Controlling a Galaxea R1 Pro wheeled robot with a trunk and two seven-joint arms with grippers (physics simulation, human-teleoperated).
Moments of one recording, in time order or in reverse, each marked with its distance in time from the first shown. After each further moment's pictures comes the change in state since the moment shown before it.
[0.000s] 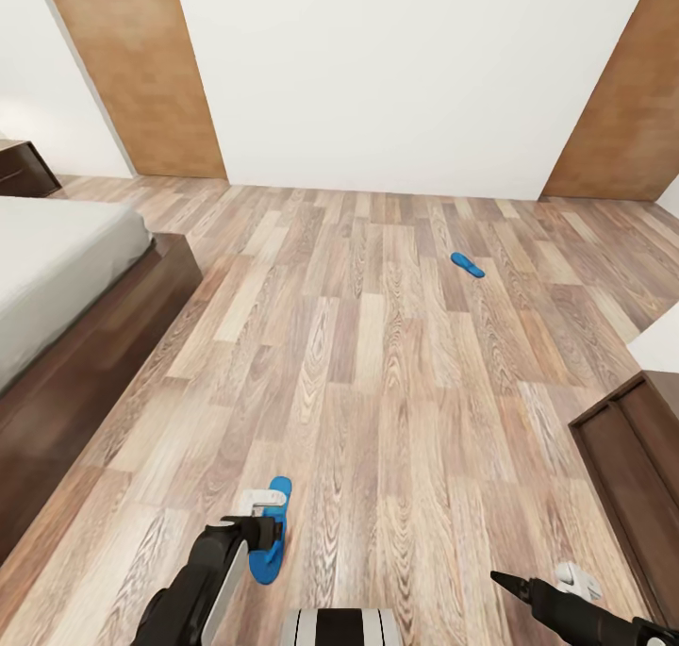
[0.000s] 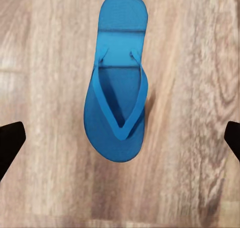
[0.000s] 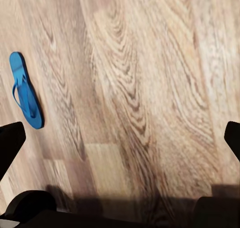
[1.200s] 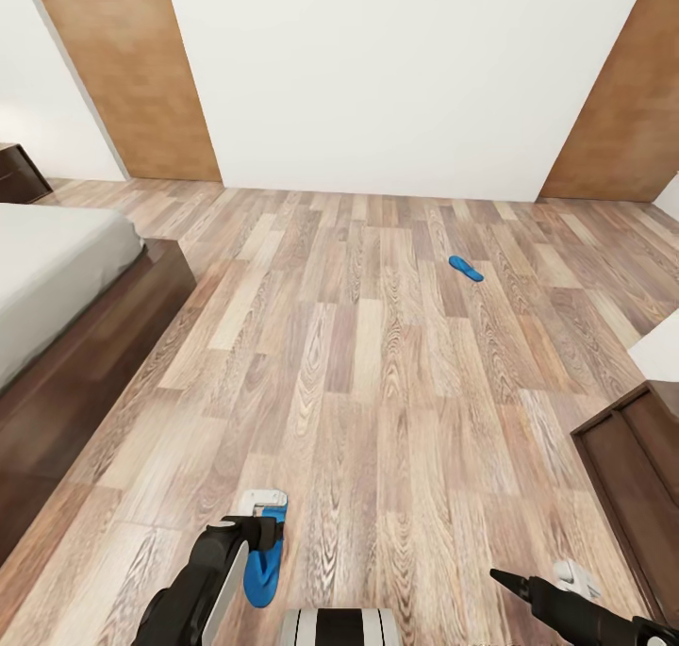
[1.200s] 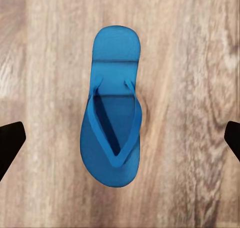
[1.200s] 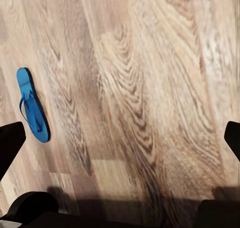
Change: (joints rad) left arm 0.000 0.001 -0.007 0.000 0.001 -0.001 -0.003; right arm 0.000 0.000 0.000 -0.005 -0.006 -0.002 0.003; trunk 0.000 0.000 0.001
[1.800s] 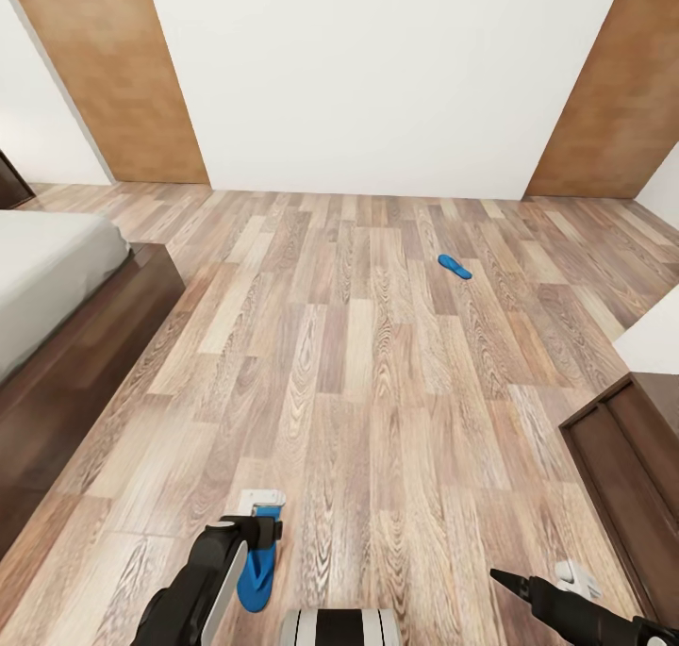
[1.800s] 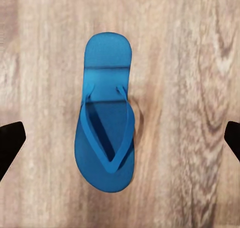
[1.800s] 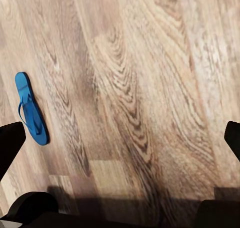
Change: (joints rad) left arm 0.000 0.001 0.005 0.000 -0.003 -0.003 0.007; right arm 0.000 0.000 -0.001 0.000 0.000 0.001 0.000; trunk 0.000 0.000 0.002
